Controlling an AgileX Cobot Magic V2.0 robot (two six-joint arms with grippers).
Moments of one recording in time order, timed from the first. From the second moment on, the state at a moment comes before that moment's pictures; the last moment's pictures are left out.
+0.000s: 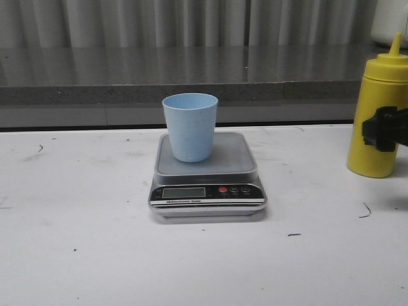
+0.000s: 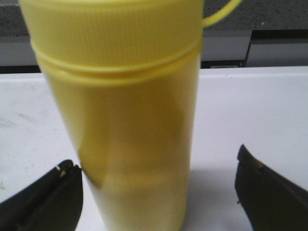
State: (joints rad) left arm -0.57 0.78 -0.78 0.12 1.00 -0.19; right arm -0.03 1.81 -0.53 -0.05 -0.93 0.10
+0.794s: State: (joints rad) left arm -0.57 0.78 -0.78 0.12 1.00 -0.19; right arm -0.03 1.97 -0.69 -0.09 -0.99 0.16
